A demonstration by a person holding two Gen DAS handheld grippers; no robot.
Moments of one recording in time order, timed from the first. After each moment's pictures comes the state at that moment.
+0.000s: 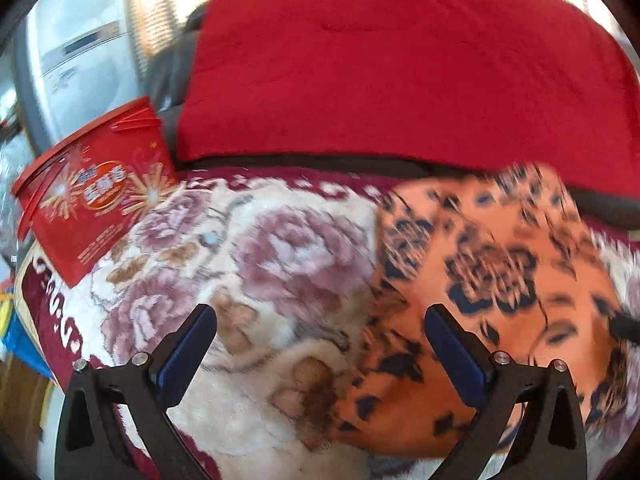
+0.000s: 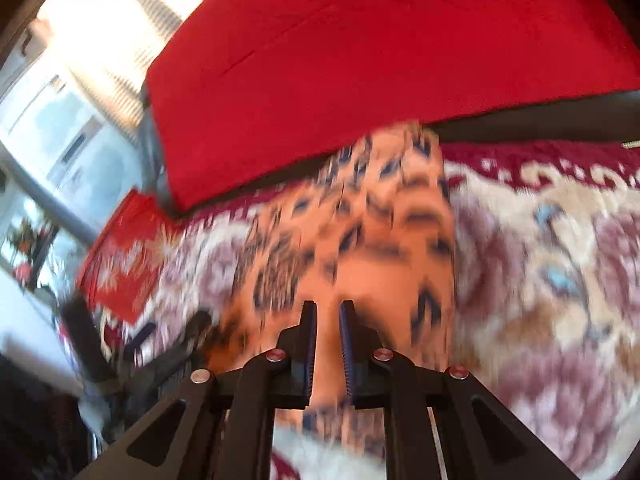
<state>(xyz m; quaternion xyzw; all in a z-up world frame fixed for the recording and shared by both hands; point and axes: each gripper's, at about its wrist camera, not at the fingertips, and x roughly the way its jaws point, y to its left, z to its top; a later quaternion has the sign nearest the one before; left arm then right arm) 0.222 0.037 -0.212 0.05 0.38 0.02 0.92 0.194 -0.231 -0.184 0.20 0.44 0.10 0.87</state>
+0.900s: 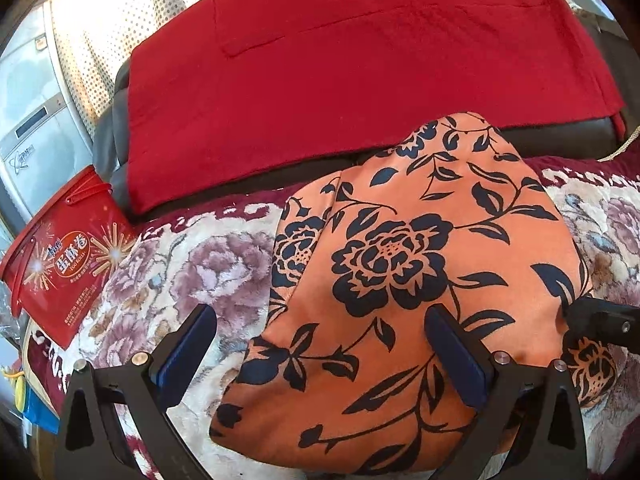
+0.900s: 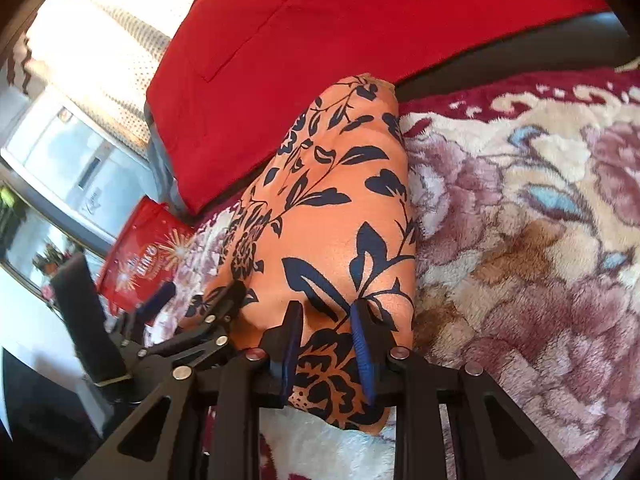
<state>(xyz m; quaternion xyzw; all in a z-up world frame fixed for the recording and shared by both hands) 0.208 -0.038 -0.217 0.15 0.35 -0.04 0.93 0.172 -0.289 -0.229 0.29 0.42 0.13 0.85</state>
